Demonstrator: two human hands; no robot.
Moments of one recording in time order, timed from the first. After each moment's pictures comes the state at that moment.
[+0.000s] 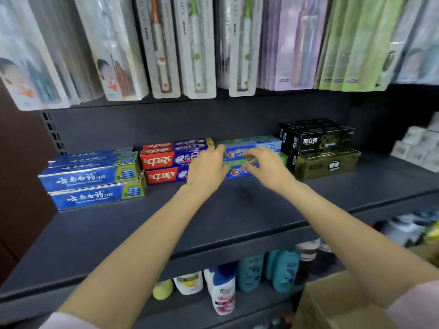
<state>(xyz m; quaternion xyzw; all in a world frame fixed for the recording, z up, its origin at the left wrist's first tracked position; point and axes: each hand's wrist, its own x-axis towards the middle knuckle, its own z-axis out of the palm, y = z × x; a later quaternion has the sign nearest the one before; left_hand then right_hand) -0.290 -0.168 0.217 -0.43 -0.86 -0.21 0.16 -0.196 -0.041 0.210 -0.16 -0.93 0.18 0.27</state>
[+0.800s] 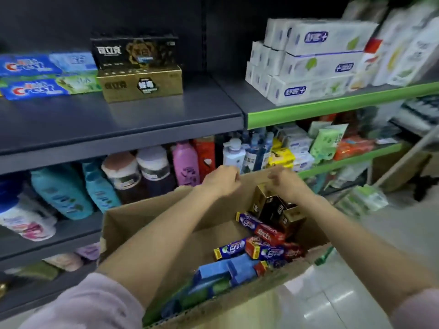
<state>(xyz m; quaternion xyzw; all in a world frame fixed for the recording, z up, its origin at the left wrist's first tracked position) 0.065 0.175 0.037 -0.51 -0.83 -0.14 -0.17 0.206 0.300 0.033 -0.37 -0.91 0.19 -0.02</state>
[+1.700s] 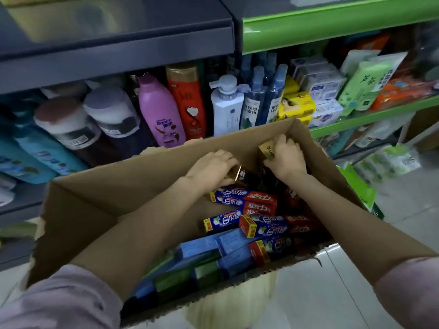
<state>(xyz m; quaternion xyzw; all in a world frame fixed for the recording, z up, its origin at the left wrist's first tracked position) 0.061 0.199 -0.085 -0.64 -0.76 0.01 -0.08 0.185 0.344 -0.081 -0.42 -0.89 0.15 0.03</state>
